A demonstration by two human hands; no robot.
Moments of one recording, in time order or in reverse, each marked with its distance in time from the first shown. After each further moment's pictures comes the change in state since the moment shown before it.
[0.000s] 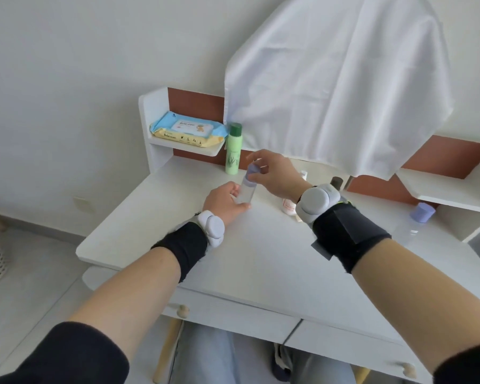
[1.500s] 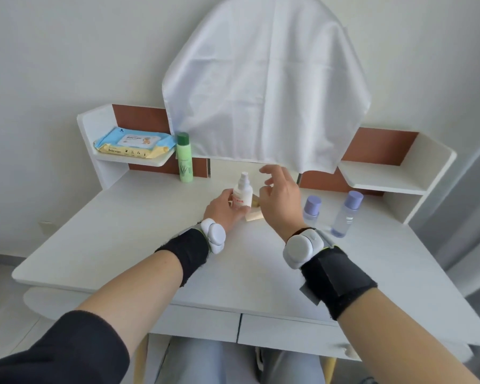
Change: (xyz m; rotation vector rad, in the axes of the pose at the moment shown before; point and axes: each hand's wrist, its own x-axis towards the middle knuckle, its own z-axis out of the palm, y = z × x) left_hand -0.010 0.078 0.085 -0.017 -0.072 -0.004; right_hand -0.088 0.074 -0.042 -0.114 0.636 -0.088
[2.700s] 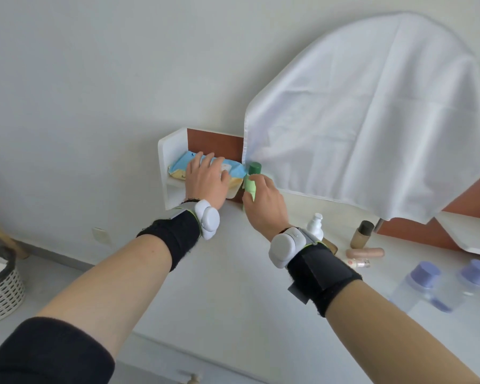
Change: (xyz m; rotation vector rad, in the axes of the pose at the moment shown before) left_hand 0.086 -0.060 -0.191 0.496 0.563 0.207; right_hand 0.069 -0.104 0.161 -0.055 -0.301 -0.041
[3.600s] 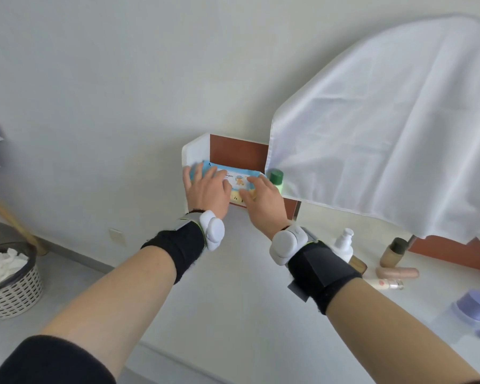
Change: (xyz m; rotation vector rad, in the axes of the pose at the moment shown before) left_hand 0.001 -0.045 0.000 0.263 0.023 -0.053; right_hand 0.034 -0.024 0.039 0.072 -0.081 -0.065
